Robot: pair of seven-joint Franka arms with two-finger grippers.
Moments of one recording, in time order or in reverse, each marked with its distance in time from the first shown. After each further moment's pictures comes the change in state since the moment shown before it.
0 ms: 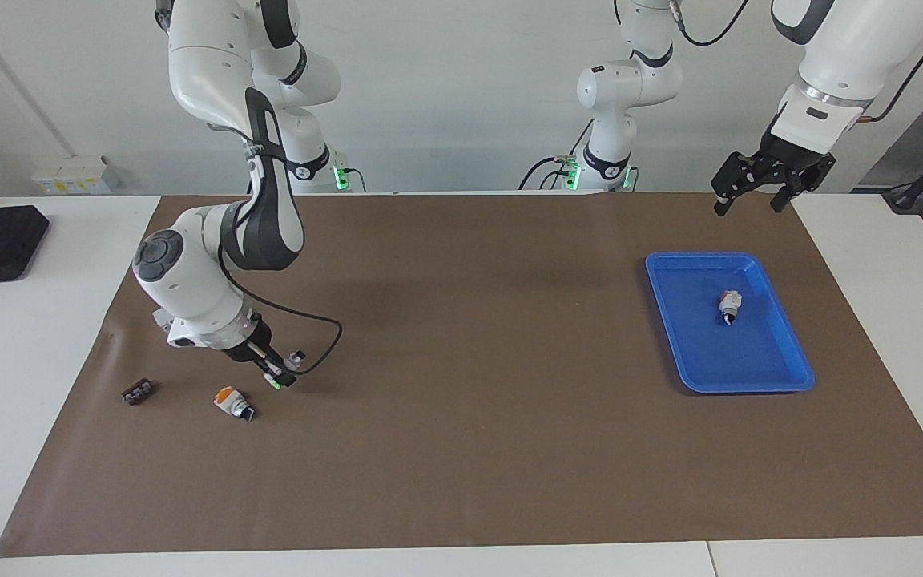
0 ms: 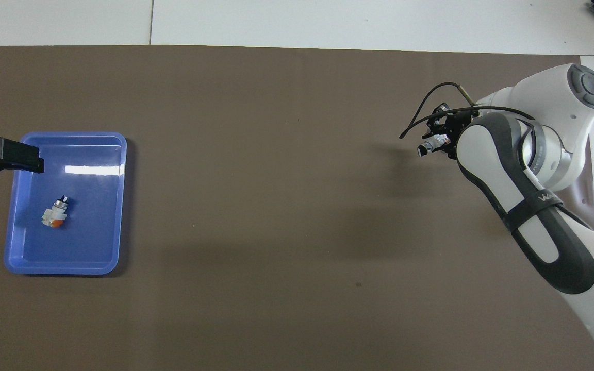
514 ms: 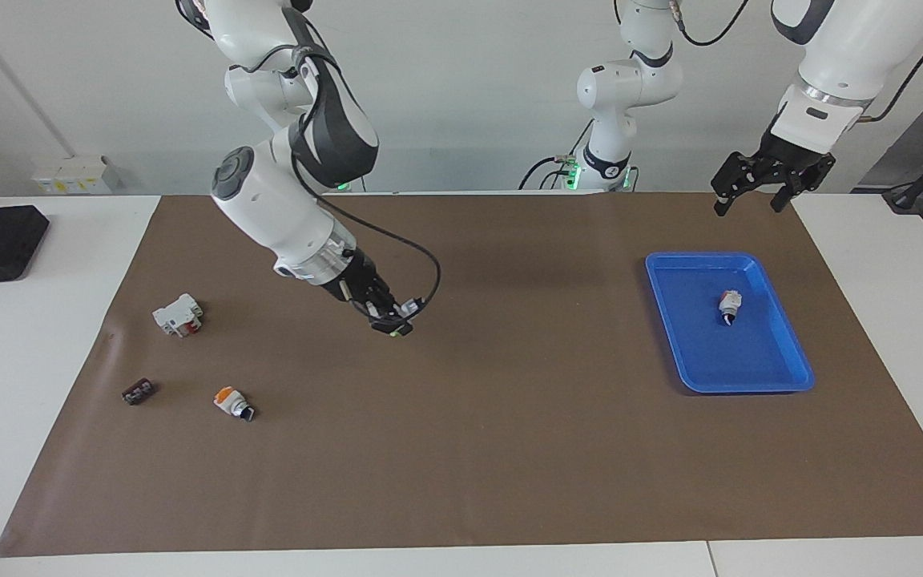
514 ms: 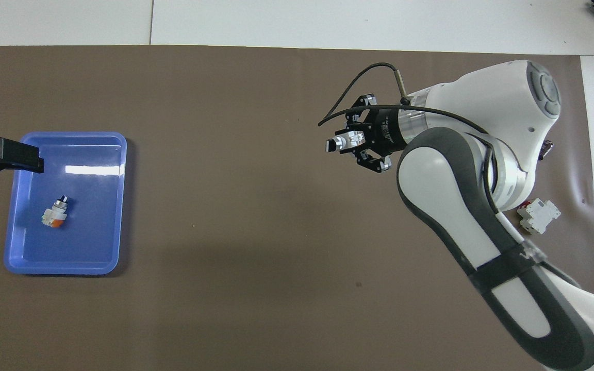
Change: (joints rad) left arm 0.000 0.000 0.000 0.000 0.000 0.000 0.000; right arm 0.082 -0.093 0.206 0.036 0.255 0.037 0.423
